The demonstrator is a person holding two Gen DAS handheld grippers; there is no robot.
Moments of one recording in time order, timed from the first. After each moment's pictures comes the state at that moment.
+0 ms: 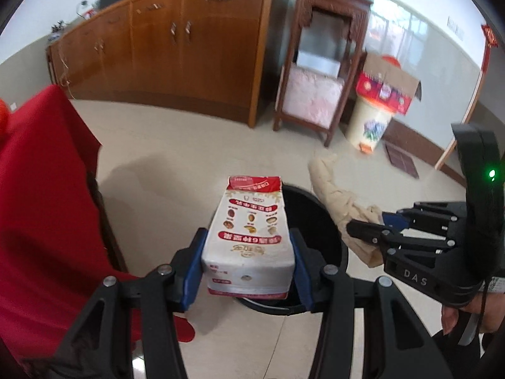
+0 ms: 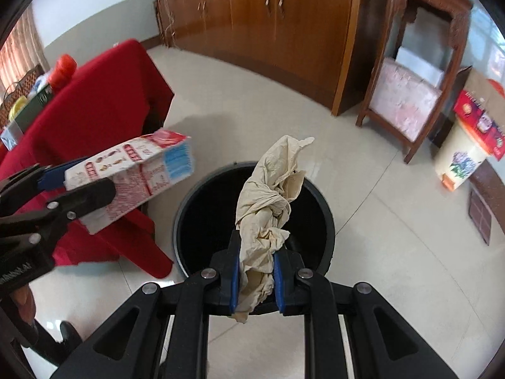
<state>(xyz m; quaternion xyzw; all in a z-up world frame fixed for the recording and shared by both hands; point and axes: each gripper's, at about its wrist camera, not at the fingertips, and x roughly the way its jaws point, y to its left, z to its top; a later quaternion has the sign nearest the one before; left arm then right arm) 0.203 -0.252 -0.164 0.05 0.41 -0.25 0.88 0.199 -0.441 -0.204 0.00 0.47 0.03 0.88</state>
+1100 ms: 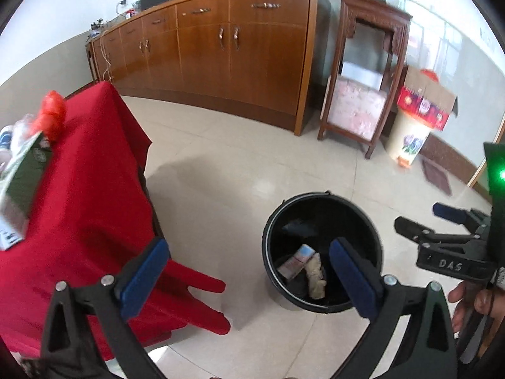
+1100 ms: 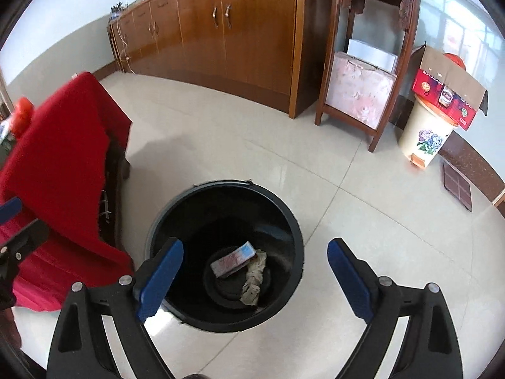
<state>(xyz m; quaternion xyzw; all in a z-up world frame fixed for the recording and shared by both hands) 0.194 -0.192 -0.121 0.04 0.39 -0.16 0.91 0.203 -0.452 -0.179 0.04 0.44 -0.07 0.89</state>
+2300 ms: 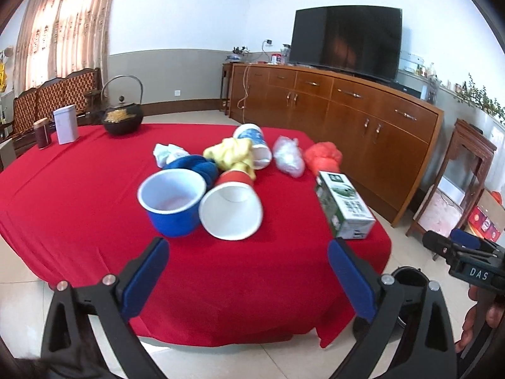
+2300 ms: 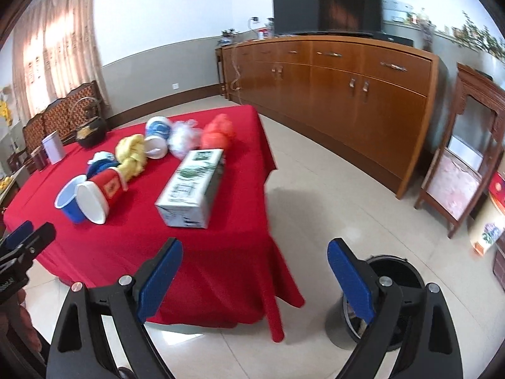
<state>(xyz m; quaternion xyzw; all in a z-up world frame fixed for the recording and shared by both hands) 0.097 0.103 -0.063 -0.09 0.27 0.08 0.96 0.175 -0.156 -0.061 -0.02 0.33 0.12 0.93</state>
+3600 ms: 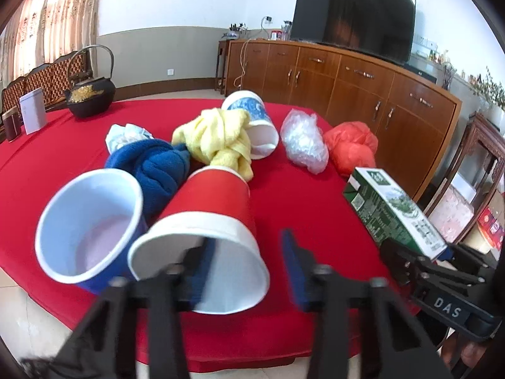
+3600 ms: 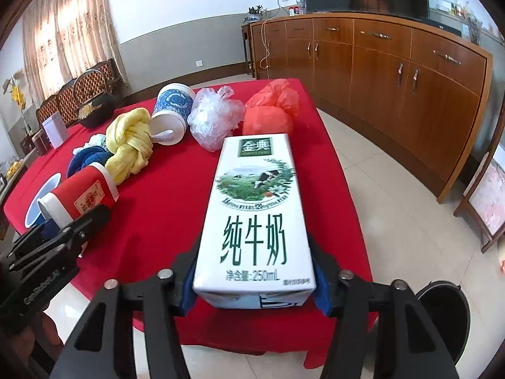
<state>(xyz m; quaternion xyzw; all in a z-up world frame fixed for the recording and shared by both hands) 0.201 0.106 -0.104 -0.09 0.32 0.06 0.94 0.279 -0.069 -0.117 -0.03 0.37 0.18 0.91</state>
